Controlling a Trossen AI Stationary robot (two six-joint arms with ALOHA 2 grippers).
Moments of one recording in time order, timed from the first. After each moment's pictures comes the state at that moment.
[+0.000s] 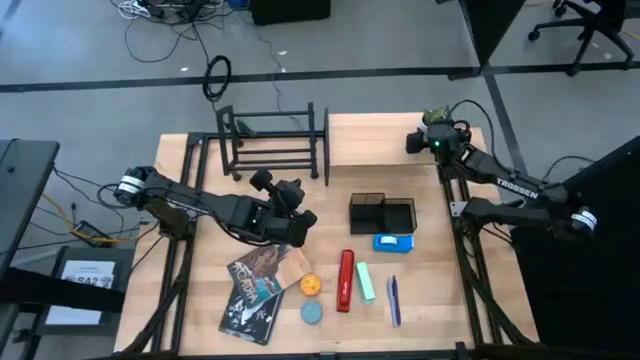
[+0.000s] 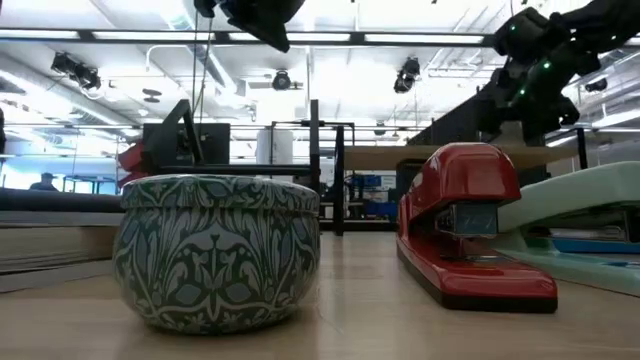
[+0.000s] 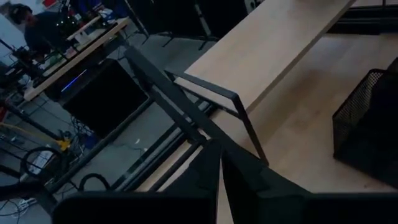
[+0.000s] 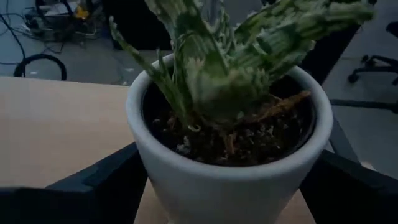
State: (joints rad) left arm -0.27 1.58 1.40 -0.79 -1.14 -0.54; right arm -0.75 0.88 0.55 -0.25 0.70 0.34
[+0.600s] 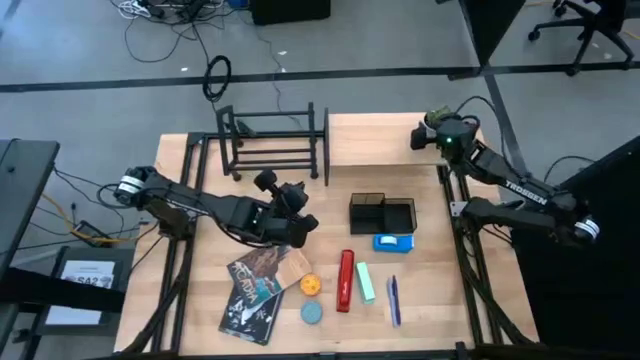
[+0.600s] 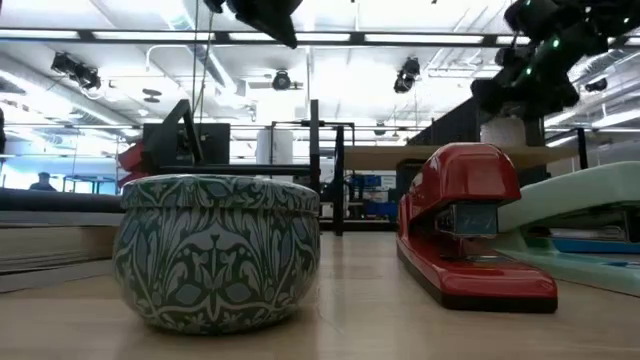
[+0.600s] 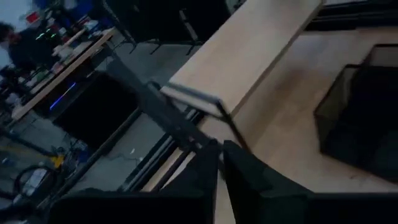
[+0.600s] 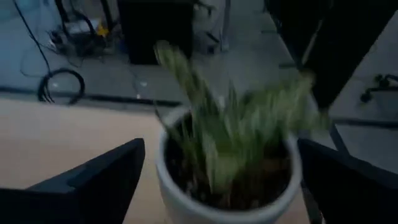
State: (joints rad) left arm -0.28 1.58 1.40 -0.66 -1.07 -0.34; right arm -0.72 0.76 0.62 -0.27 0.68 0.24
